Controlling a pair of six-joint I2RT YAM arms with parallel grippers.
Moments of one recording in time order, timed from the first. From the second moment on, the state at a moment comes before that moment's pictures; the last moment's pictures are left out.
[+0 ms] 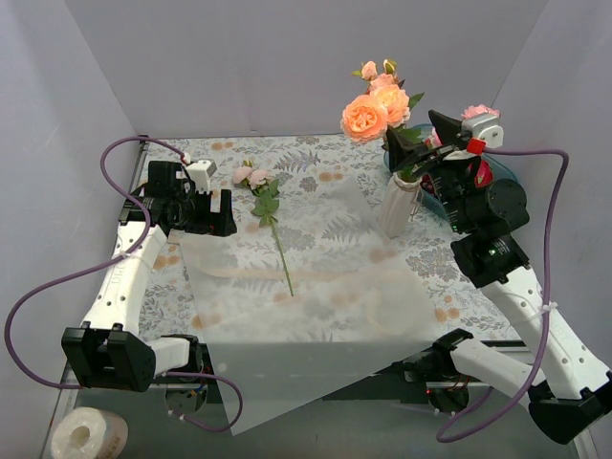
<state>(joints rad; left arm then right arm) -0.07 1.22 1.21 -0.90 0.34 0.03 0.54 0.92 1.09 0.27 0.10 -0.06</state>
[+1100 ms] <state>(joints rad) 0.21 1.34 1.29 -0.89 0.26 -0.08 1.13 1.58 1.63 -0.15 0.10 -0.31</state>
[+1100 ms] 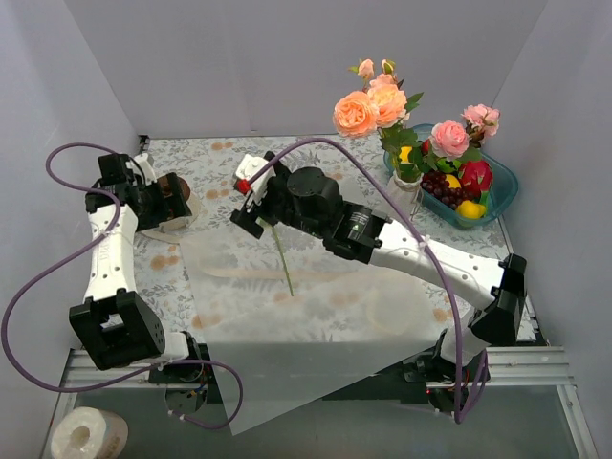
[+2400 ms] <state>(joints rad) 0.35 1.33 1.22 -0.88 0.43 0.07 0.94 2.25 1.80 -0.40 0.16 0.10</state>
